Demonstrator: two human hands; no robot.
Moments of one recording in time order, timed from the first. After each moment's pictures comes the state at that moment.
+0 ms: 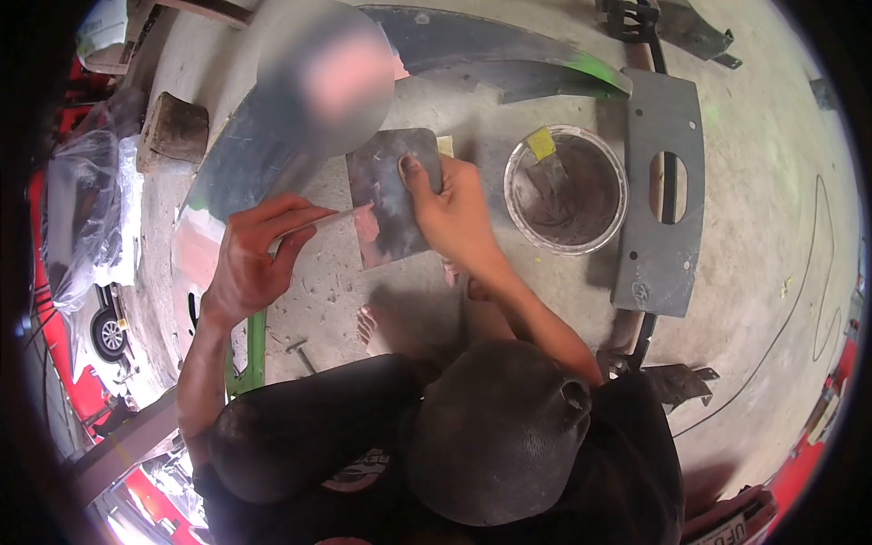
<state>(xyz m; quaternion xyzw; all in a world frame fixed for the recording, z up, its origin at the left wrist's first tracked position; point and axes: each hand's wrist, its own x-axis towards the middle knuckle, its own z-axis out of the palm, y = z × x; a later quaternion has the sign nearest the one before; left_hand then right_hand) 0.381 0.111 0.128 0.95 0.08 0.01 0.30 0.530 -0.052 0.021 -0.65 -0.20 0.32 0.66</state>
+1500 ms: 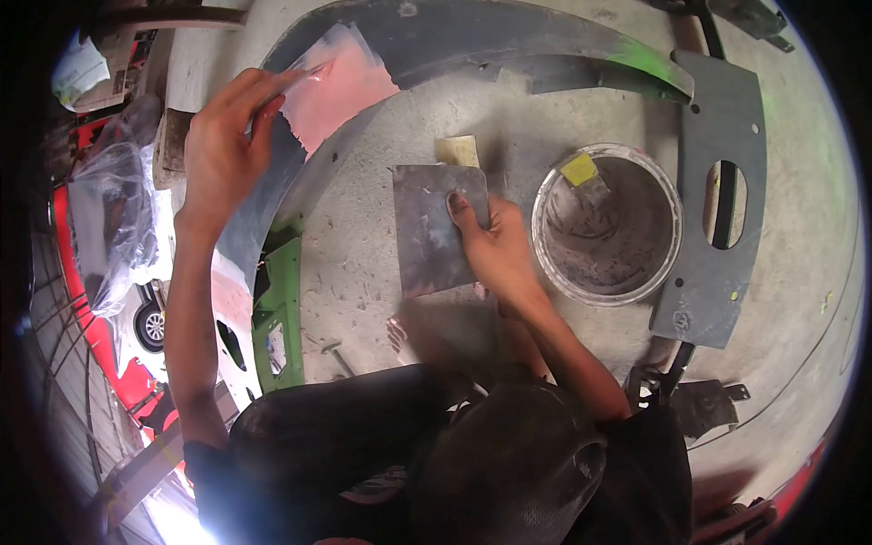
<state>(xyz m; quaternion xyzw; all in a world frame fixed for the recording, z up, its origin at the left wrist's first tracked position) 0.513 0.203 0.101 0.99 0.08 0.06 0.04 0.547 -0.060 -0.044 -0.64 -0.02 0.45 0.62</state>
